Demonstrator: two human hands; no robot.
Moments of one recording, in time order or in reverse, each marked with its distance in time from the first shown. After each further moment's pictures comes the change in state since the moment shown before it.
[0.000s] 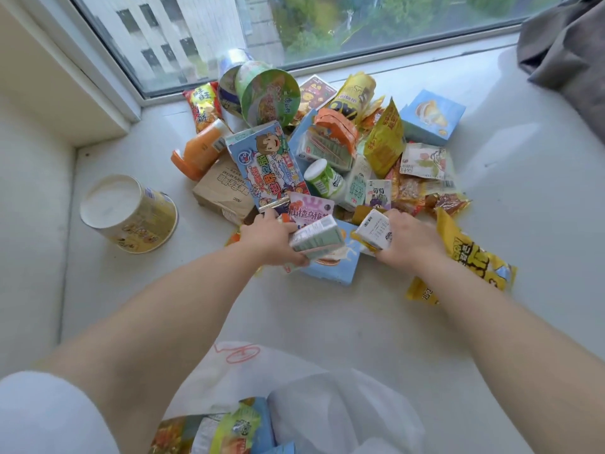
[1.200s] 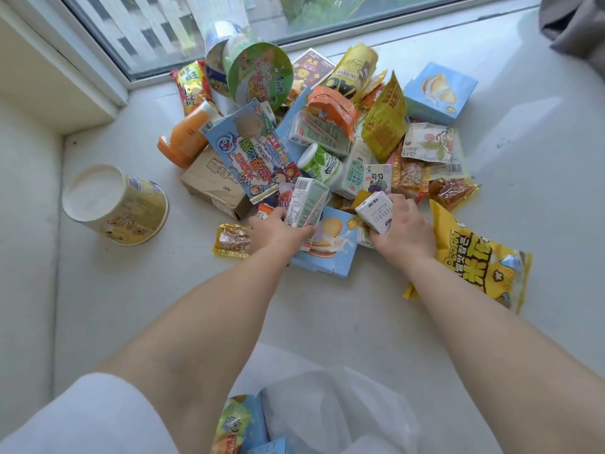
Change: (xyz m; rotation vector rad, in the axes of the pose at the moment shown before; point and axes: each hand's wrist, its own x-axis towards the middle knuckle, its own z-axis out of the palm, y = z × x) left_hand 0.026 0.037 0.039 -0.695 0.218 -0.510; right_hand 0.012 0.003 0.033 0.285 0.211 0.134
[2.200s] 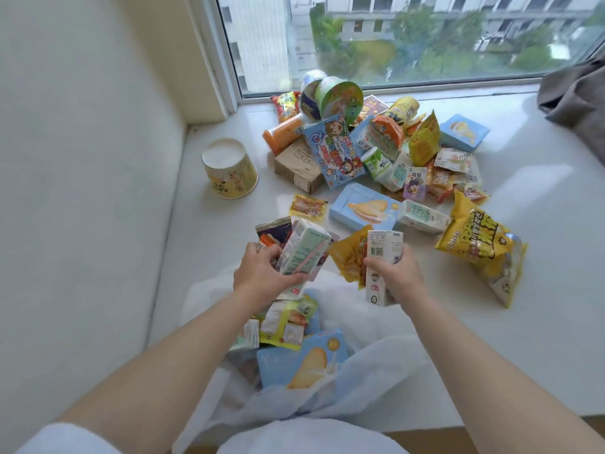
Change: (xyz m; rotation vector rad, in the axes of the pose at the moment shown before) left_hand -0.182 -0.225 -0.095 -0.072 0.105 0.342; right_hand -0.227 -0.085 -0.001 0.883 -0.191 0.232
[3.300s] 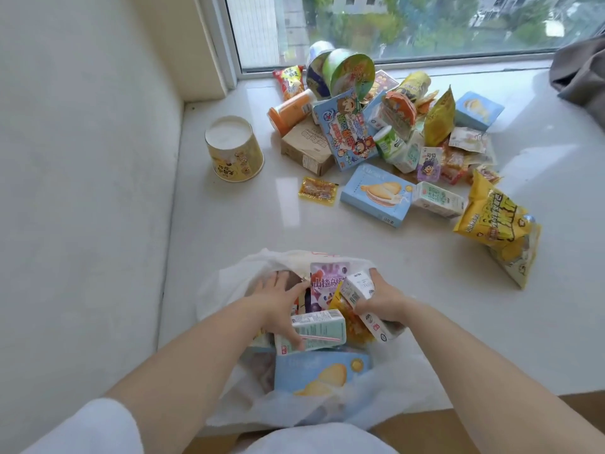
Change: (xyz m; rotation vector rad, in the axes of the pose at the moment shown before) left_hand -0.012 -0.054 0.023 0.707 -0.707 0.232; right_hand -0.014 0.048 0.044 -0.758 -0.478 0.326
